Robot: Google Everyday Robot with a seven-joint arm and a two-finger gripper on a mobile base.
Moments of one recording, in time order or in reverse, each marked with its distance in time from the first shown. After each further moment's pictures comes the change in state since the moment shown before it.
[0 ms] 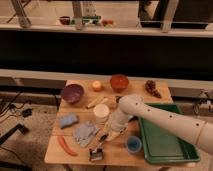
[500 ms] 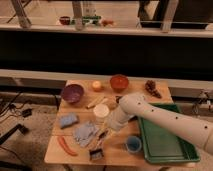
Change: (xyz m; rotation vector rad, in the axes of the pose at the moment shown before) arm -0.024 -0.004 -0.022 0.064 -0.003 -0.060
